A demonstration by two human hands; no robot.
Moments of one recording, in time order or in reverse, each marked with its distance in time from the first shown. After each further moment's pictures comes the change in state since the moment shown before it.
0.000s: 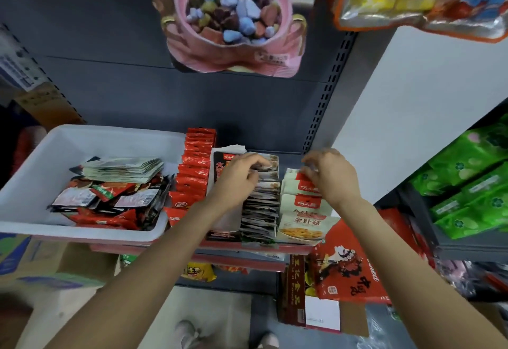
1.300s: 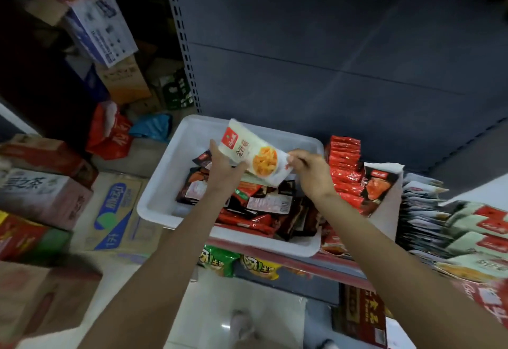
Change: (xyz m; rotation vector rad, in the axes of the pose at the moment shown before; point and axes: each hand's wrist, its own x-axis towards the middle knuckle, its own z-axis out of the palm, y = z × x) left_hand -0.065 -0.249 -0.202 -0.480 0.365 -0.618; right_hand 0.068 -0.306 0.156 0.701 -0.116 0.041
